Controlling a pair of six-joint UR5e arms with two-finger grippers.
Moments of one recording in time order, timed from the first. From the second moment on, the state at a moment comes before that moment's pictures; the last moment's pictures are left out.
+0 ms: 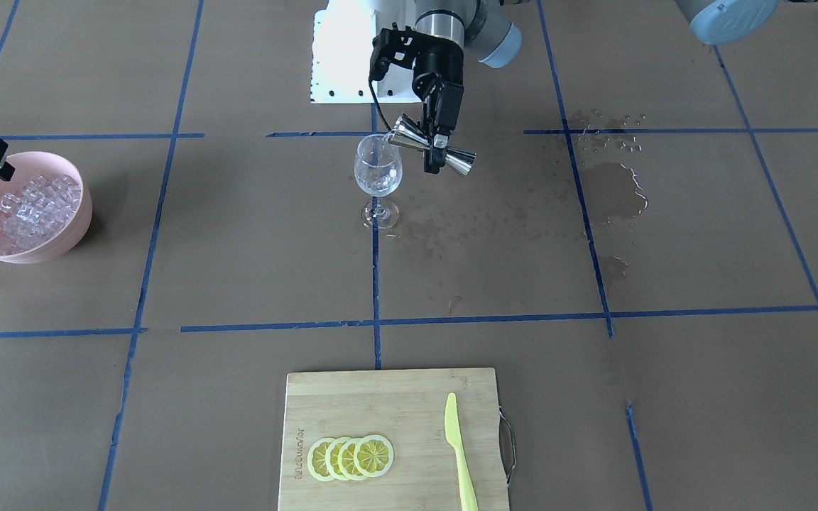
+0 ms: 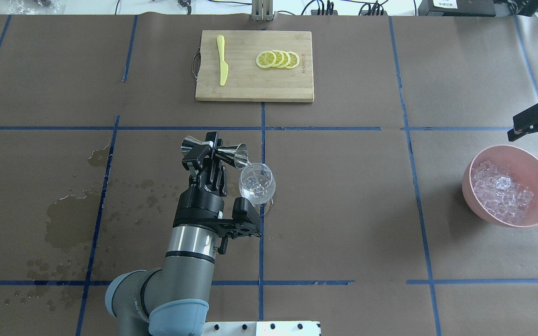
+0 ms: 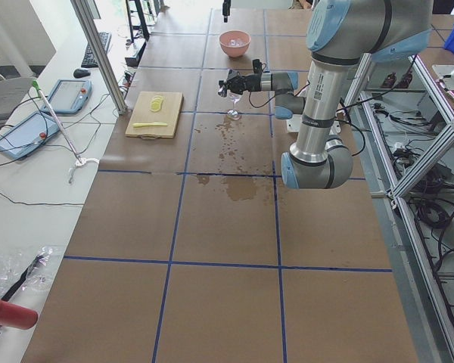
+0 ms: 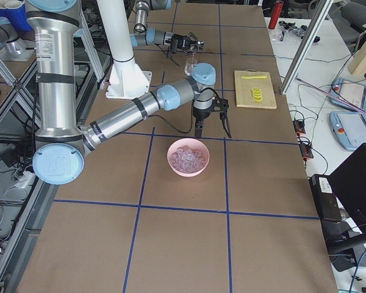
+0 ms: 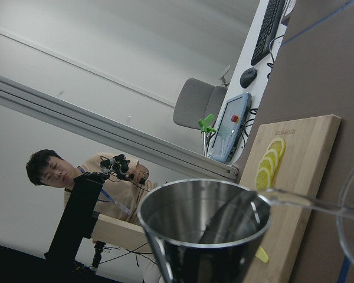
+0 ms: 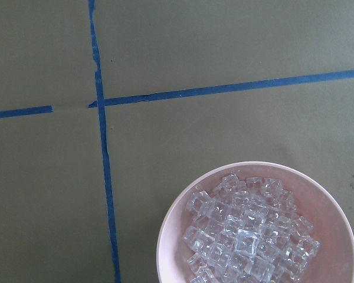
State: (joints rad) left arm -0.12 -2.10 -1.71 -2.35 -0.27 0.41; right arm 1.18 -1.58 2.10 -1.67 2.31 0.69
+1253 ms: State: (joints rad) left arm -0.11 -2.12 -1.70 -2.36 -0.22 0.72; right arm 1.18 -1.58 2.10 -1.67 2.31 0.69
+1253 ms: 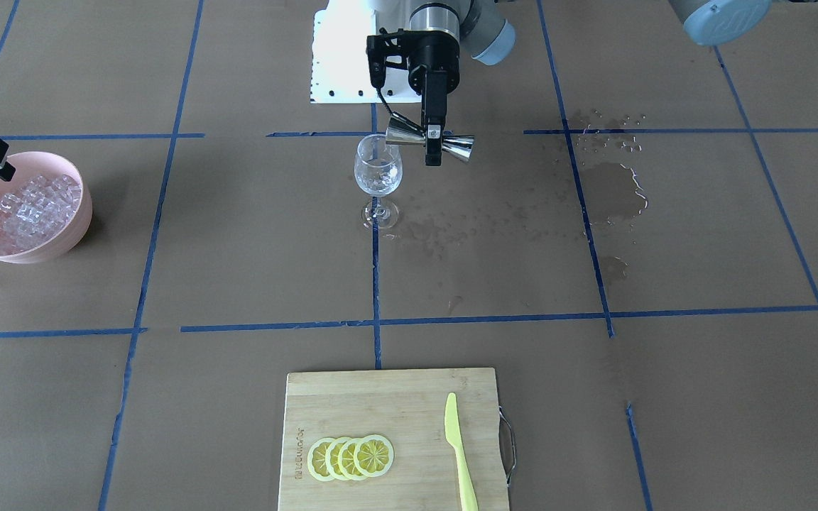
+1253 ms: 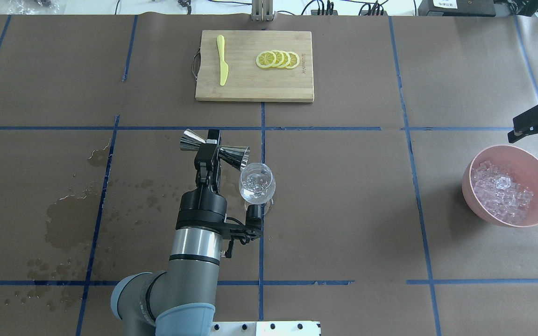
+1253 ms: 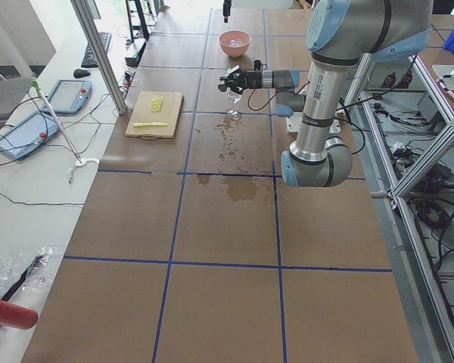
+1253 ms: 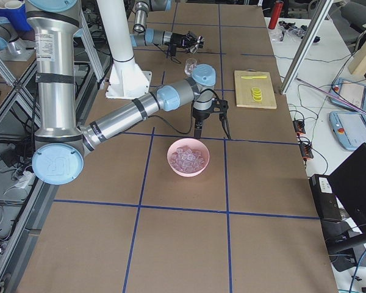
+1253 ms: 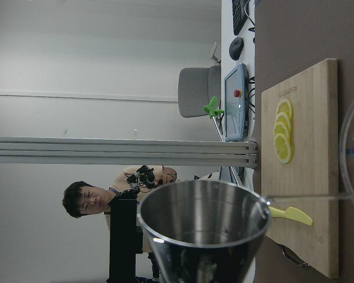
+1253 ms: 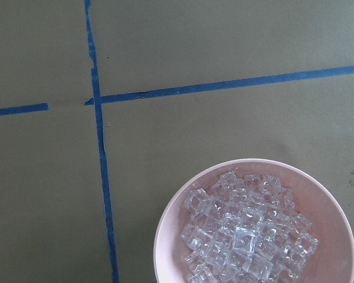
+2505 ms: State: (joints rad) left arm -0.10 -2.11 -1.60 -2.71 -0.22 0.23; right arm 1.17 -1.58 2.10 -1.66 2.30 0.69
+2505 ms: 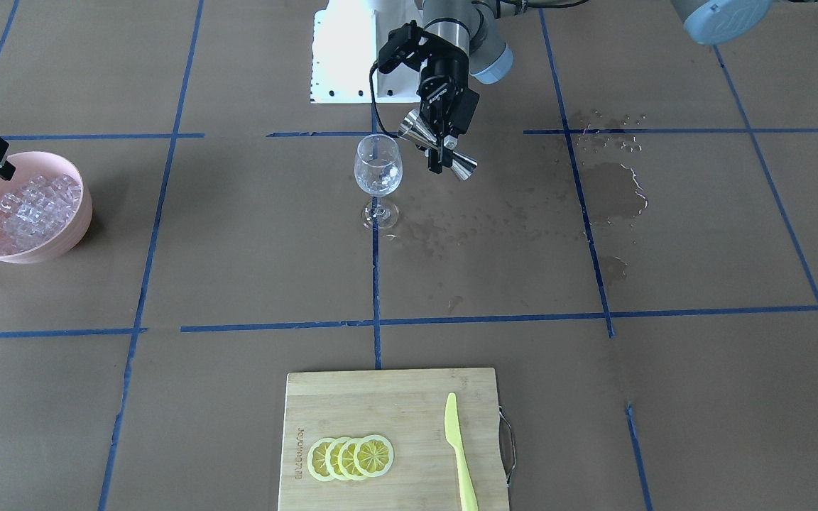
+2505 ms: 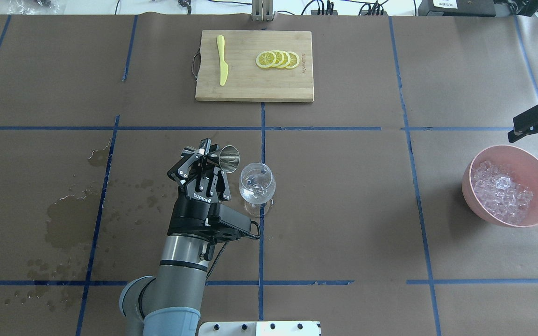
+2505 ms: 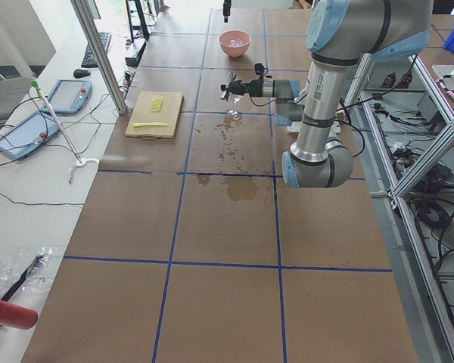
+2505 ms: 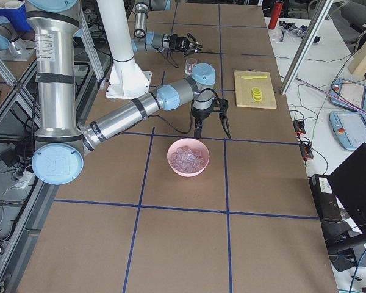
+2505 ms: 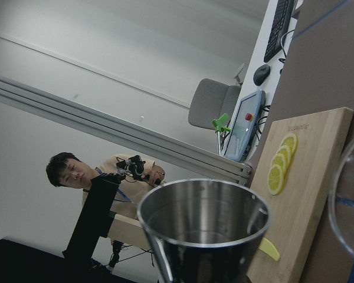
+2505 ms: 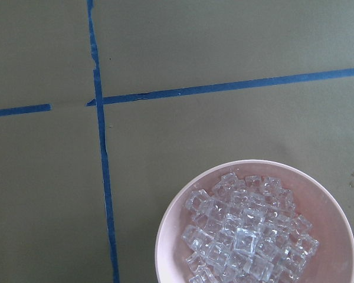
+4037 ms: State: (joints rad) left arm -0.18 -2.08 -1.66 -2.98 -0.41 -0.10; right arm 0.98 -1.75 2.01 -1.28 2.08 0.83
